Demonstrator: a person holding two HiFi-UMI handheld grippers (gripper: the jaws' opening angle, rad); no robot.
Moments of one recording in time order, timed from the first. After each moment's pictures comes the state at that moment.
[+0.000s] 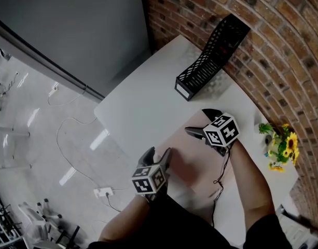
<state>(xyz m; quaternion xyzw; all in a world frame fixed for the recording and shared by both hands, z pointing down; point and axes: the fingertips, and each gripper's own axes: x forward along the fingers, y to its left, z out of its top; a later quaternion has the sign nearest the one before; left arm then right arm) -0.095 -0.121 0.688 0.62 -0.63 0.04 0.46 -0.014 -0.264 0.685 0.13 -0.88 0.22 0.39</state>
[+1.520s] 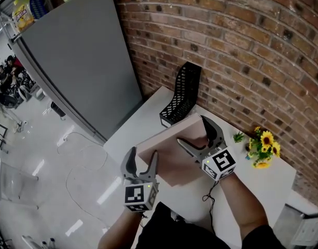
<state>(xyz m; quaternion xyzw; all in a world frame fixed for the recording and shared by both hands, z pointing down) -0.093 -0.122 0.409 0.72 -0.69 0.02 0.06 0.033 -0.214 0.383 0.29 -0.96 -0.05 -0.02</state>
